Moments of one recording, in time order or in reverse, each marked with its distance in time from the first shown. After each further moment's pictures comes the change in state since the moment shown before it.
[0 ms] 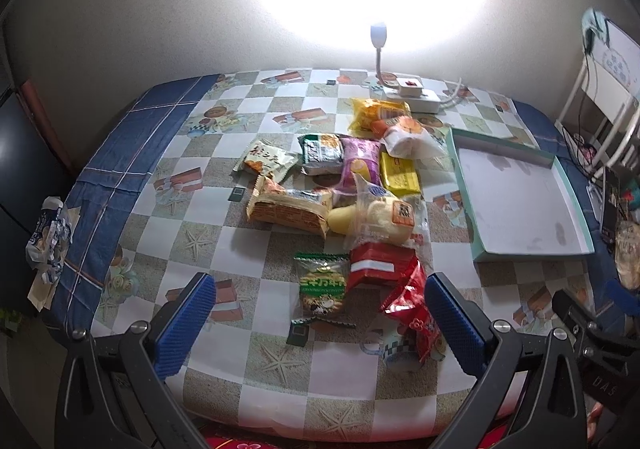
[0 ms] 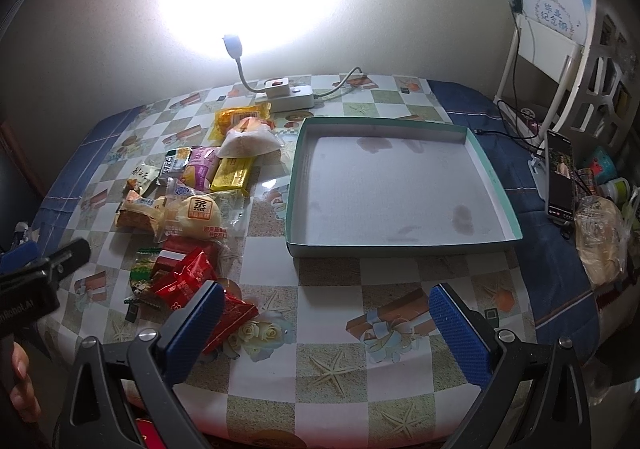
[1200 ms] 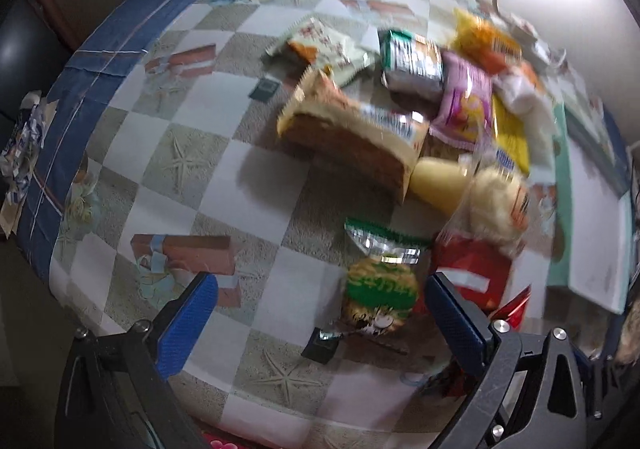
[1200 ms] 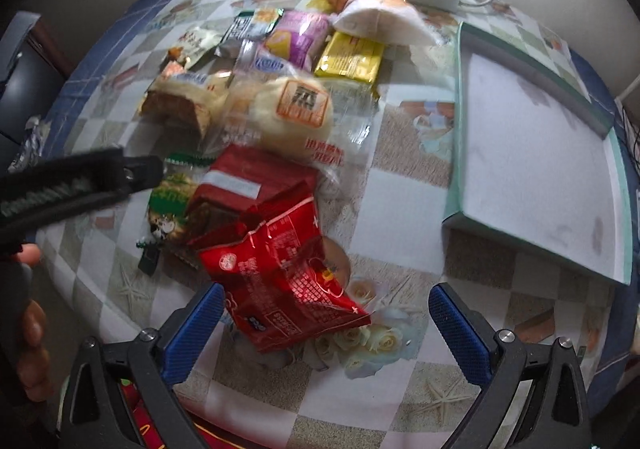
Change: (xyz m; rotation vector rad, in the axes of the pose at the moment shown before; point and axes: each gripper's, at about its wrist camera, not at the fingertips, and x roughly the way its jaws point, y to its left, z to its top) left arm 0.128 0.043 -0.002 -0.226 0.390 0.041; right arm 0.113 0.100 -0.008 -0.259 0.390 0.152
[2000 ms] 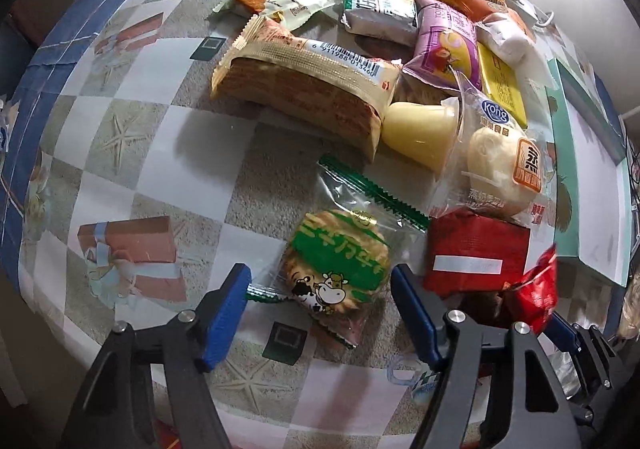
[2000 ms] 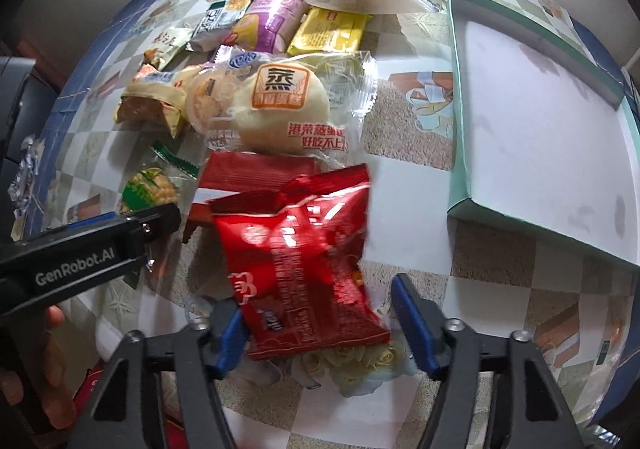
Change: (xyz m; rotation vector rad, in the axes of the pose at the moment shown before) left arm 0.051 -0.021 -0.017 0.056 0.077 -0.054; right arm 0.036 -0.024 0.006 0.065 0.027 0.036
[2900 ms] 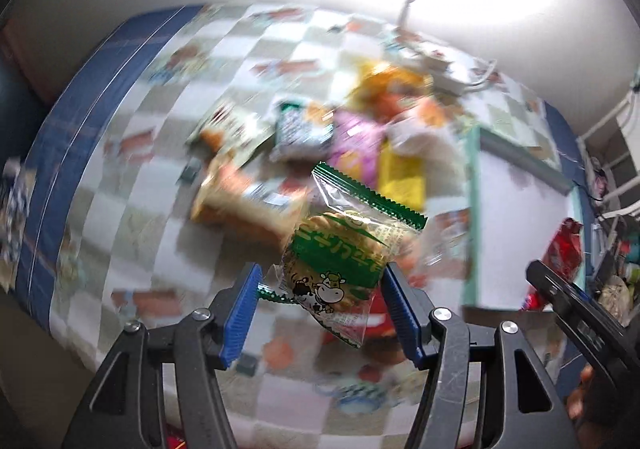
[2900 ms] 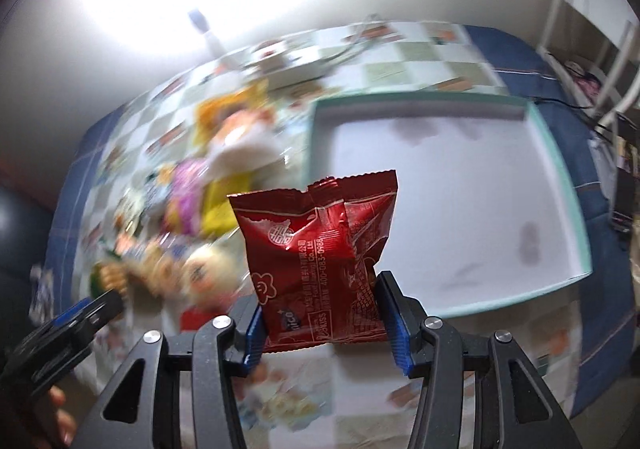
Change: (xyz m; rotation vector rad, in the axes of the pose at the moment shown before) left arm -0.129 -0.062 0.018 0.066 -0.189 -0.054; right arm -0.123 -0.108 0.052 0.305 -0.206 -0.058
